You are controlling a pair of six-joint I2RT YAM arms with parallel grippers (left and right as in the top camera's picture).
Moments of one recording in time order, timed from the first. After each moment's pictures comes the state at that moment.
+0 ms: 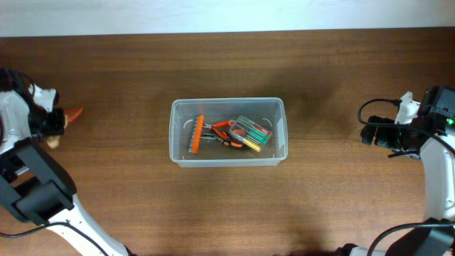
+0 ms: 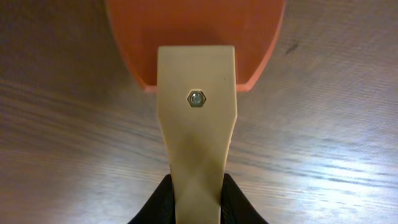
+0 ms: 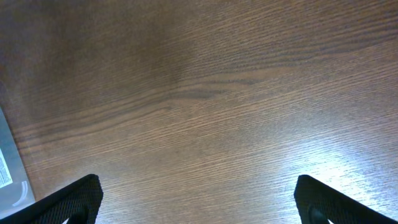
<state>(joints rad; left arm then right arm) 0.55 2.20 1.87 -1.10 0.00 0.43 -0.46 1.50 1.18 -0.91 -0.16 -0.10</state>
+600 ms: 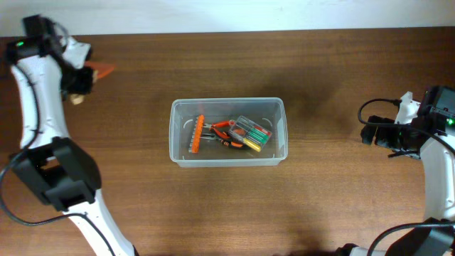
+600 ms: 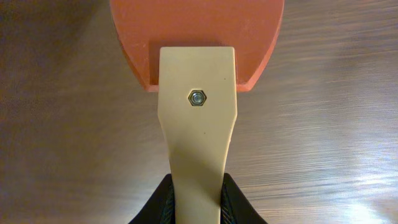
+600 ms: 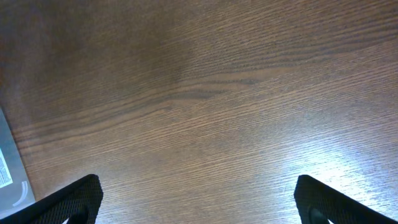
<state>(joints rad) 0.29 2.20 2.19 -1.27 0.02 0.42 -0.46 1.50 1.18 -0.91 -0.16 -0.10</state>
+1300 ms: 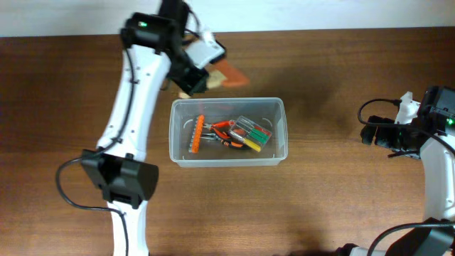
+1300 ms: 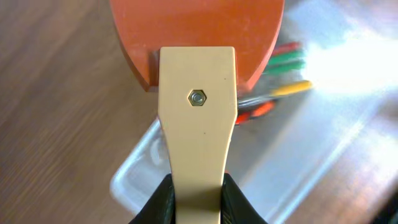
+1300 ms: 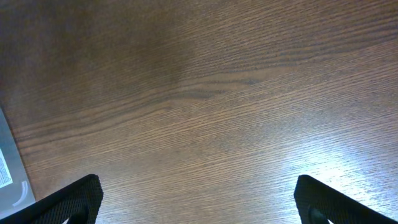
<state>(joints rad) -0.30 2.20 2.45 -1.58 0.29 0.57 -0.46 1.50 1.18 -0.91 -0.16 -0.10</state>
